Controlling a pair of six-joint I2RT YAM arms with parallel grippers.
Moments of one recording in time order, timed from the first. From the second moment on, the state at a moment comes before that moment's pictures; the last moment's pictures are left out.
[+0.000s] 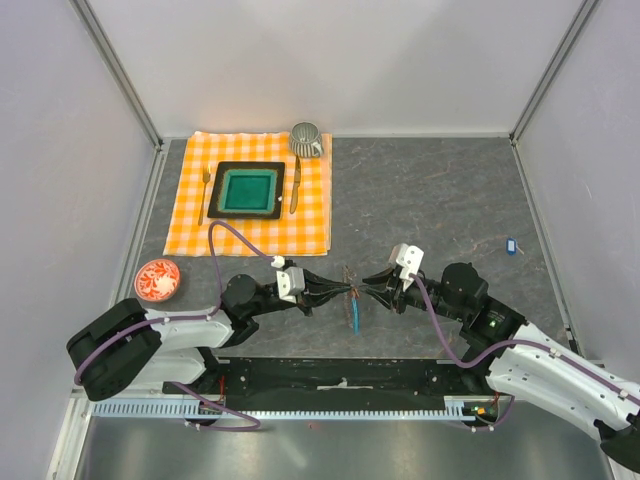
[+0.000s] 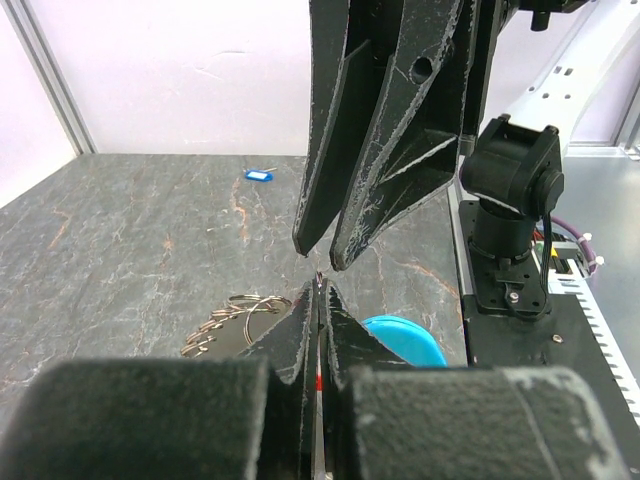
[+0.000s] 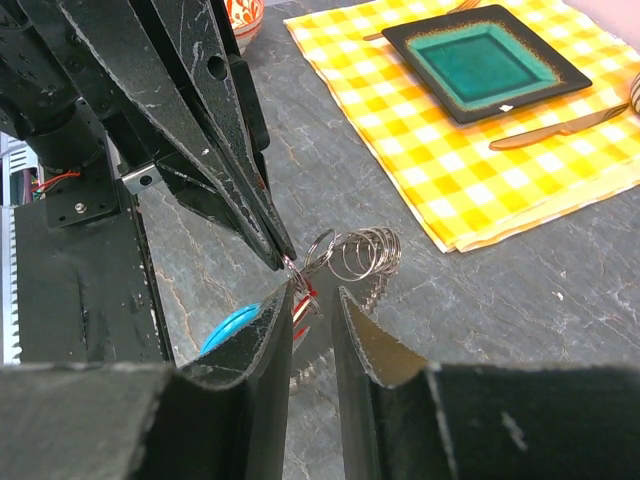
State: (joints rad) left arm -0.90 1.23 0.25 1.25 0.50 -0.04; right arm 0.86 0.63 0.48 0.01 -0.30 -0.05
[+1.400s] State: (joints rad) left arm -0.90 1.21 0.28 1.26 0.56 -0.07; right arm 0.82 0.69 0.46 0.07 -0.42 -0.05
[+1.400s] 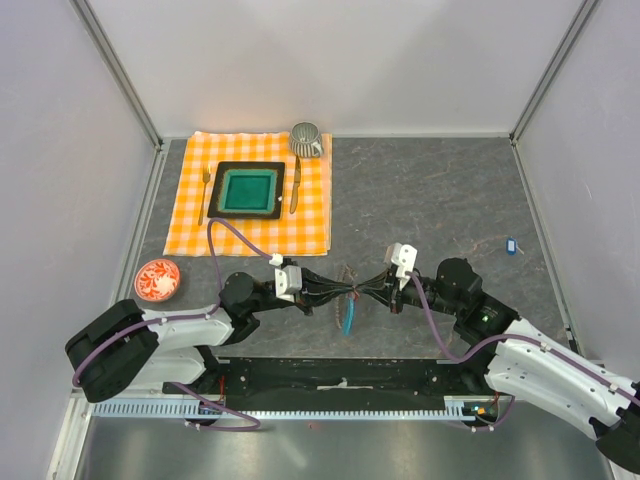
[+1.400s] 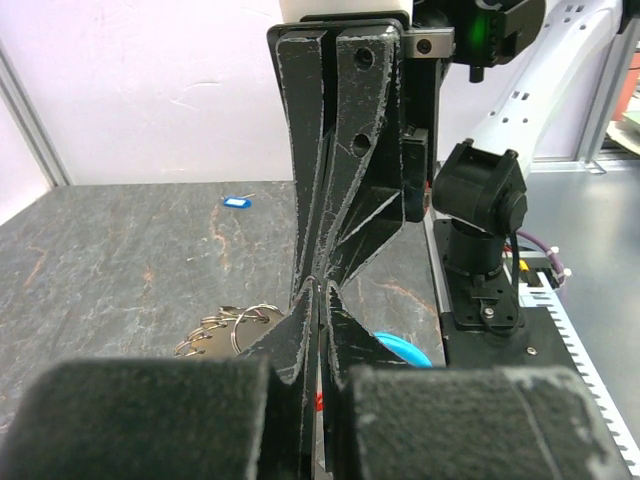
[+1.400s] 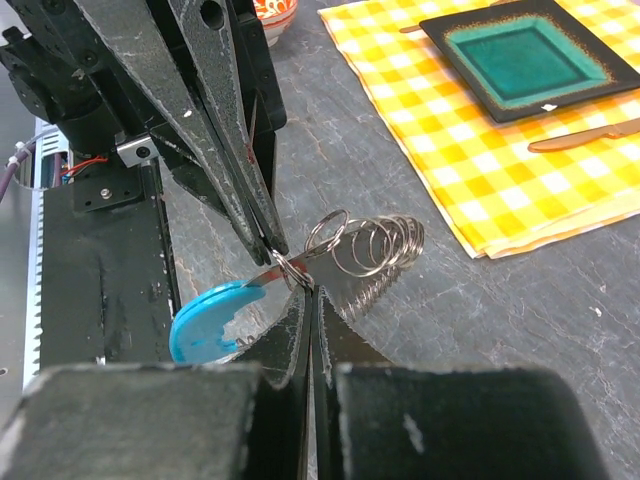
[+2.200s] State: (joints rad) left arm -0.88 1.16 0.30 1.26 0.71 -0.12; right arm 0.73 0.77 0.42 0.35 -0.71 0.02
